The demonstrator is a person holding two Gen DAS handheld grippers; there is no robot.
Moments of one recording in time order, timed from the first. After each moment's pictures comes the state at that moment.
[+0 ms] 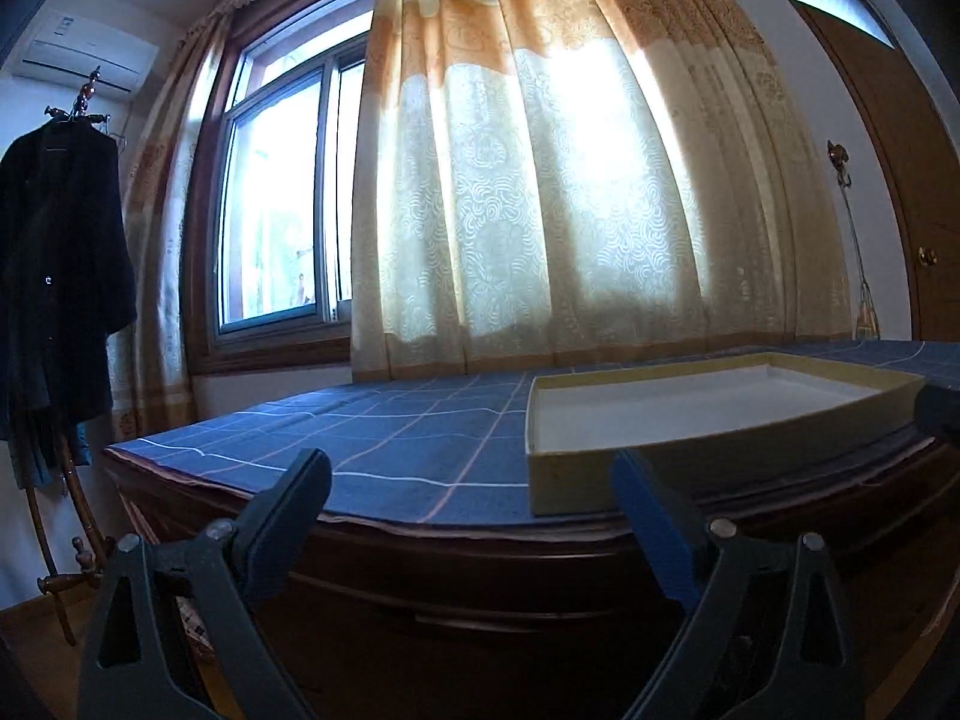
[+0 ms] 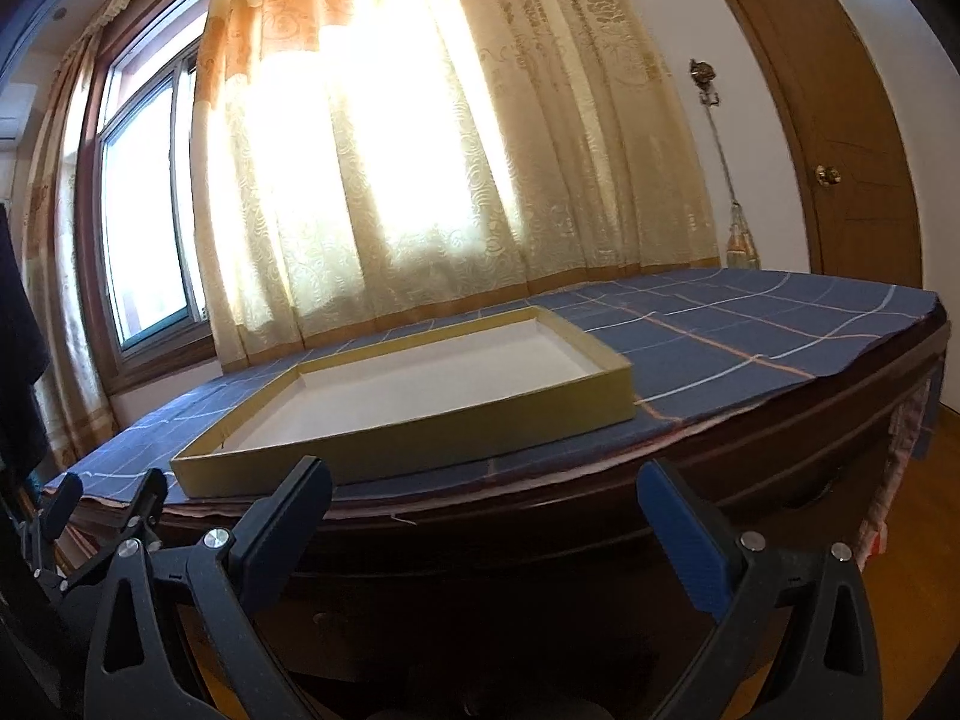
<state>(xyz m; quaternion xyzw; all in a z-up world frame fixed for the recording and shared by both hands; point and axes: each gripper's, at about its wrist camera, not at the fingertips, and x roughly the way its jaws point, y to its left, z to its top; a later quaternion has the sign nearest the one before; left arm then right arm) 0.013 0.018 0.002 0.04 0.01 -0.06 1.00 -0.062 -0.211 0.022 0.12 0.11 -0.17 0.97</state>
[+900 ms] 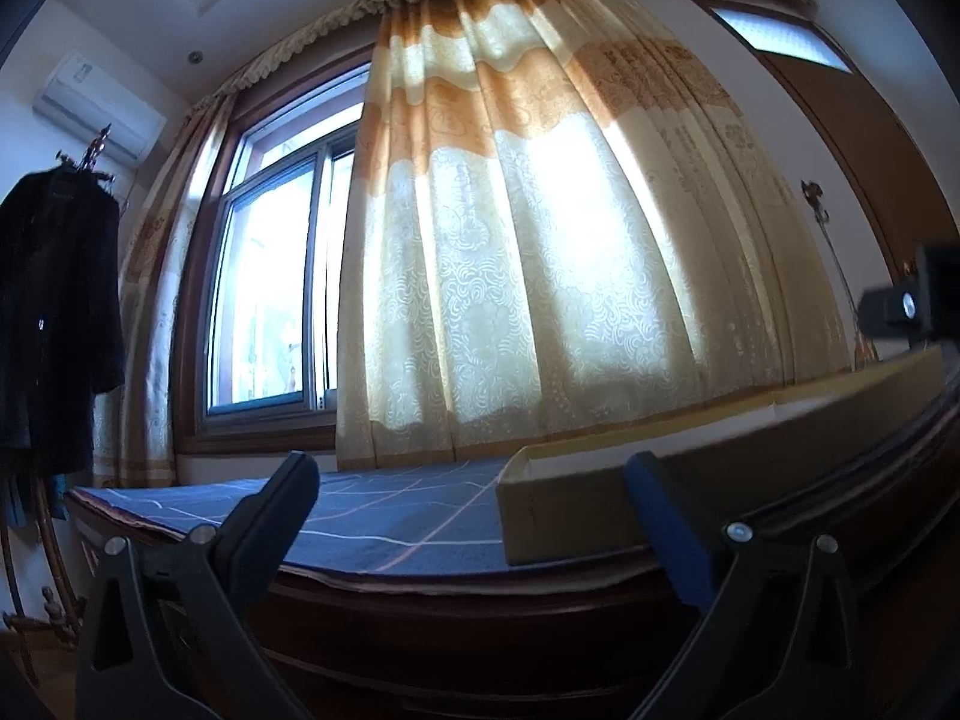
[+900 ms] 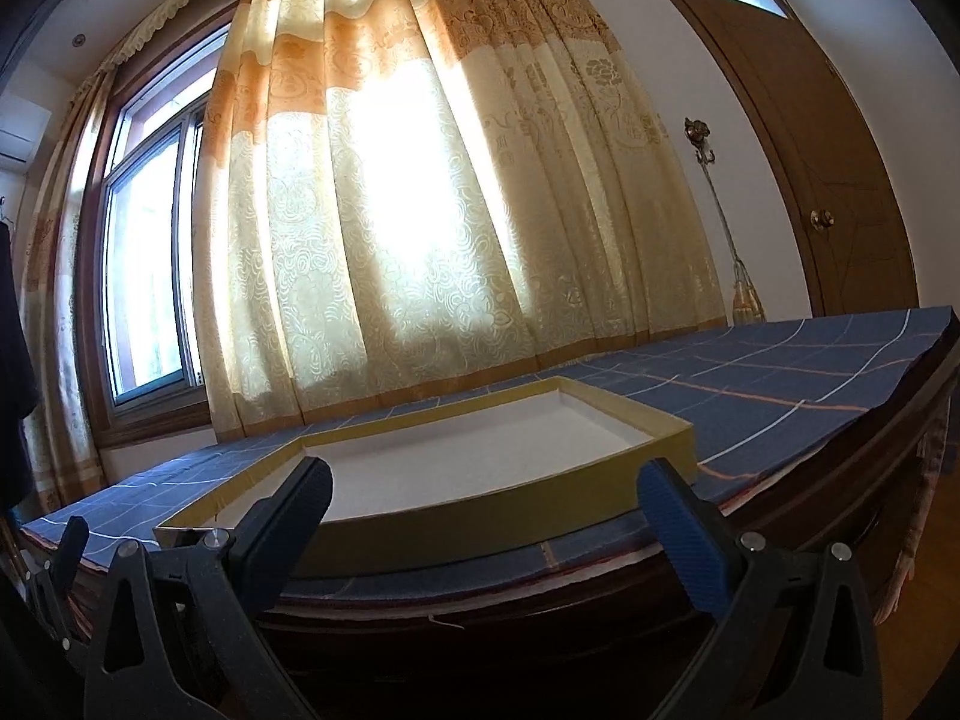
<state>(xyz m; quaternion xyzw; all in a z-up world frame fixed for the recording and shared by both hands) 0.031 0.001 -0.033 0.06 -0.12 -0.07 0.99 -0.030 -0.195 0.014 0.11 0.01 -0.19 0.98</state>
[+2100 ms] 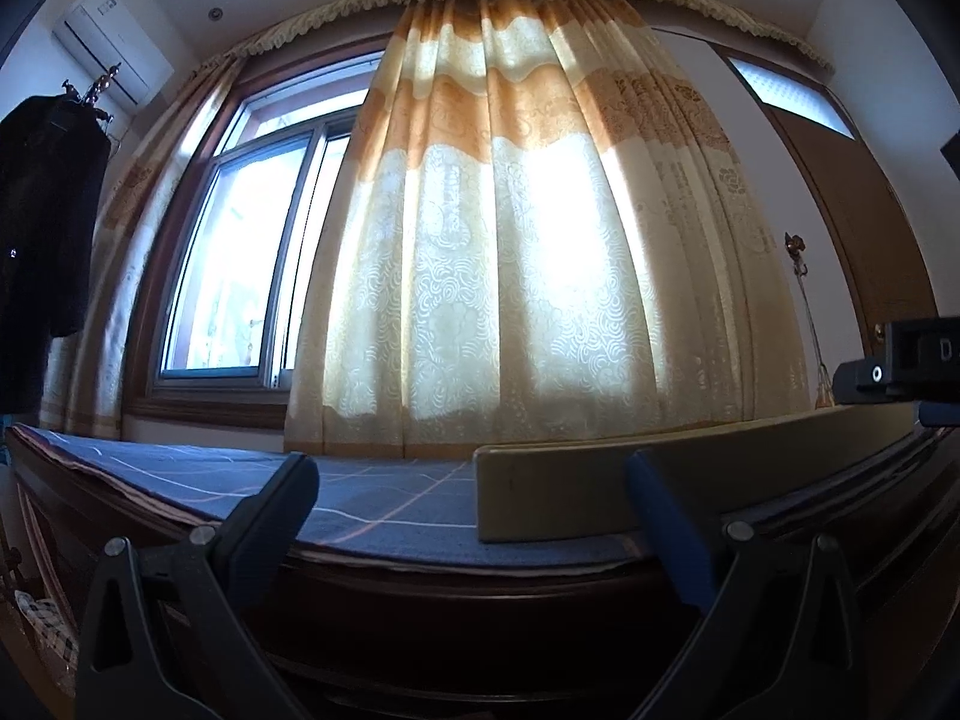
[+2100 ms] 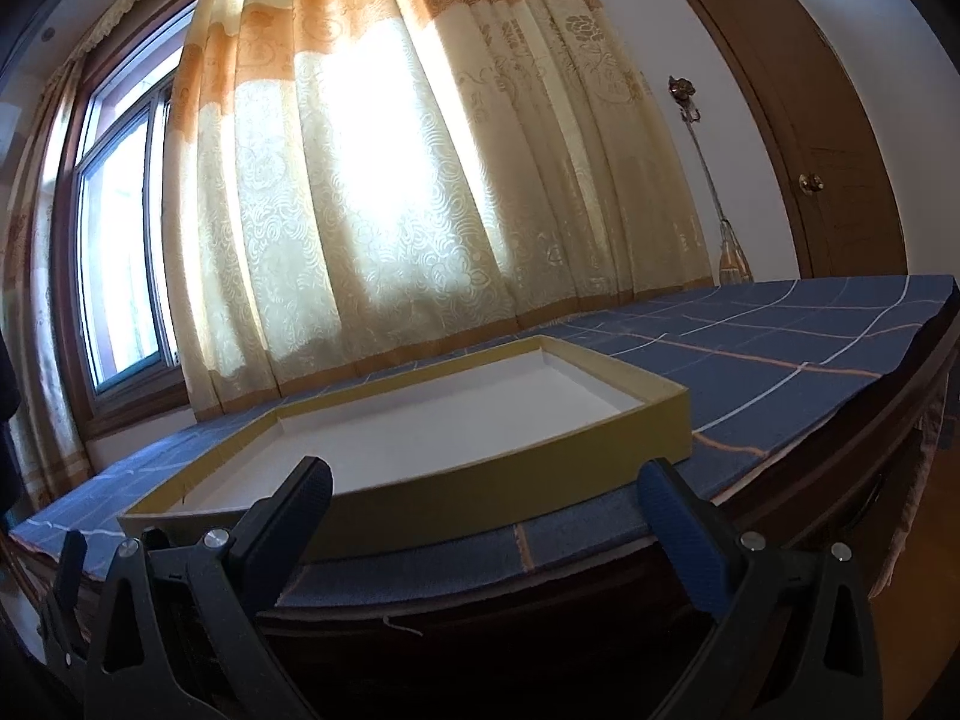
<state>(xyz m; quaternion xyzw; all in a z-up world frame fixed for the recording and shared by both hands) 0.041 0.008 -0.045 -0.02 -0.12 -0.14 0.98 -0.013 -0.214 0.007 0.13 0.05 -0.20 0.97</state>
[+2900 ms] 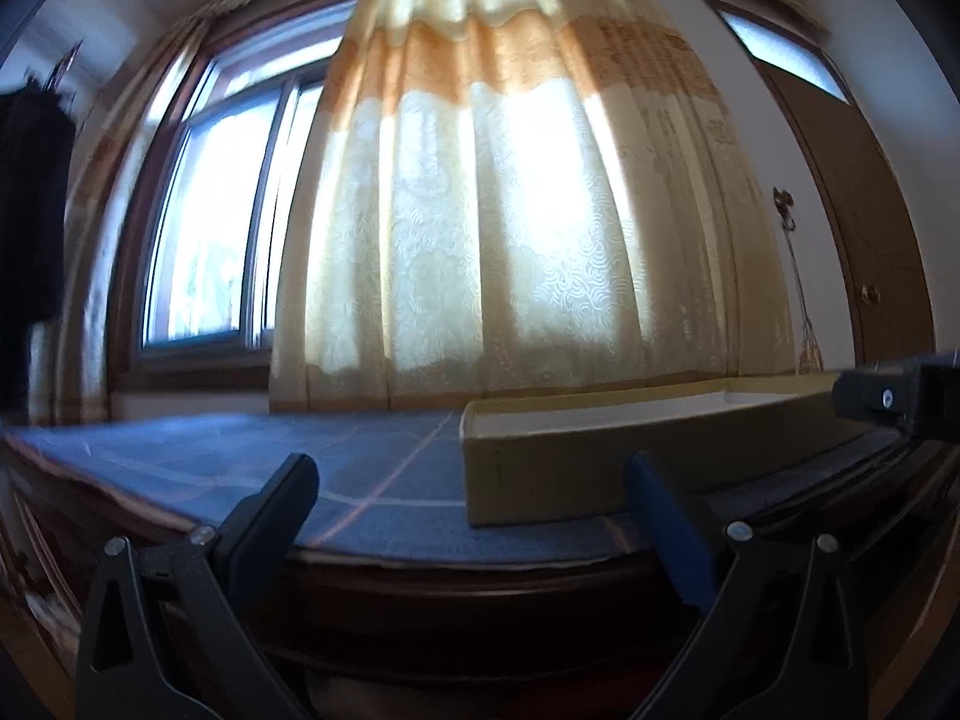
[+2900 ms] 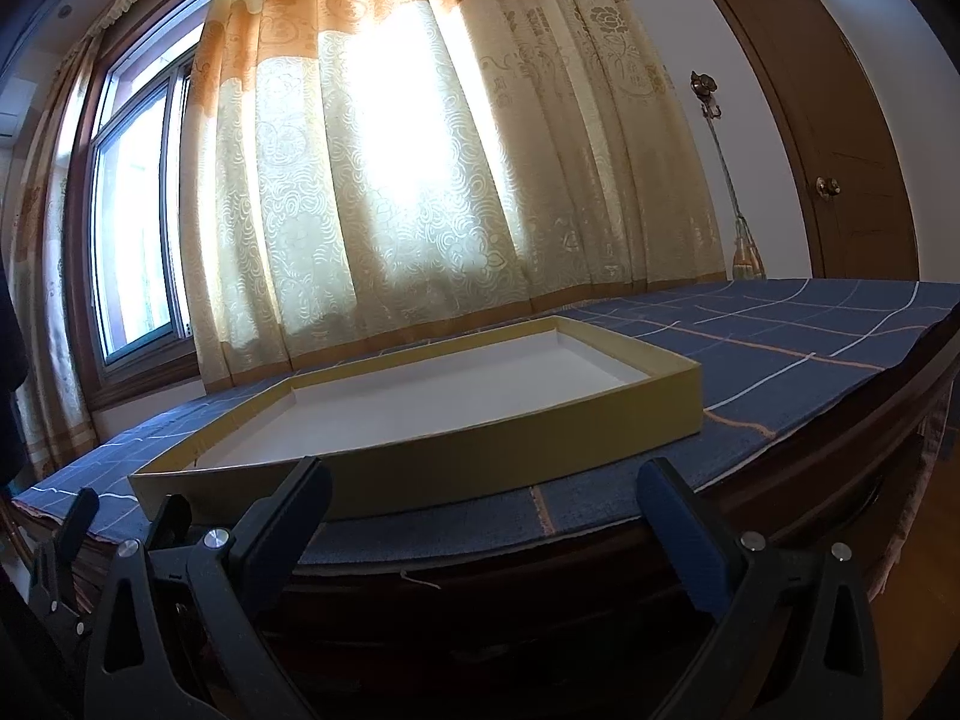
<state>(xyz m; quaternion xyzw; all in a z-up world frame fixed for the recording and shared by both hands) 0.052 0.010 -0.028 -0.01 -0.04 -0.16 0.99 -0.016 -0.204 0.001 0.11 0.08 -0.19 0.97</state>
